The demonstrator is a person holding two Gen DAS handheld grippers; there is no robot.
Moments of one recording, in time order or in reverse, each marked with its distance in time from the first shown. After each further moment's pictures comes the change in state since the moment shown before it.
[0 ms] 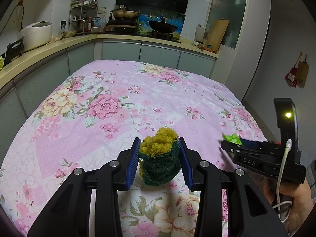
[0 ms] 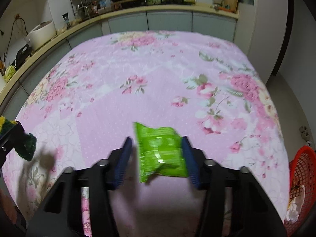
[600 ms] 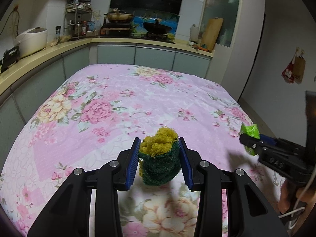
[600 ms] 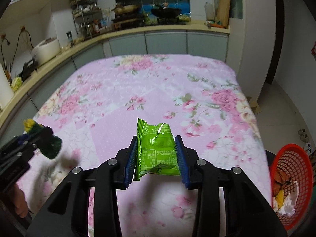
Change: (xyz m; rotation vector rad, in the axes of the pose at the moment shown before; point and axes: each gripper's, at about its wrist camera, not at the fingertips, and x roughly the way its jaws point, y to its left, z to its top) left arm -0.002 -0.021 0.004 0.049 -0.008 -0.018; right arm -0.069 -0.011 -0.010 0.024 -0.161 0.001
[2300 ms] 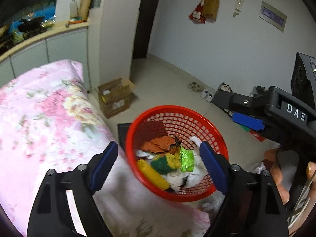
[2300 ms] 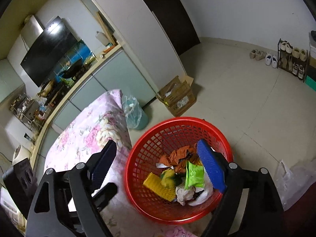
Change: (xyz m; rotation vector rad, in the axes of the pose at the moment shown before) left arm 0.064 -0.321 -0.030 0.411 0.228 -0.560; right arm -0.123 -0.270 -0.072 0.700 -0.150 -0.179
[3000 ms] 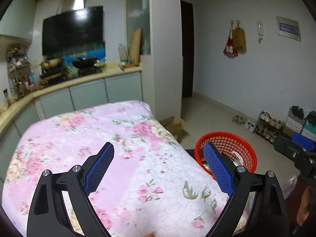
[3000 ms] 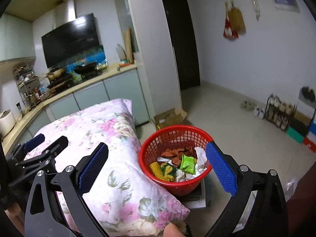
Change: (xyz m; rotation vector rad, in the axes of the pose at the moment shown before) left arm -0.157 0.019 -0.045 0.020 -0.314 0.370; right arm -0.116 0.078 -0.099 -0.308 -0.276 -0.116
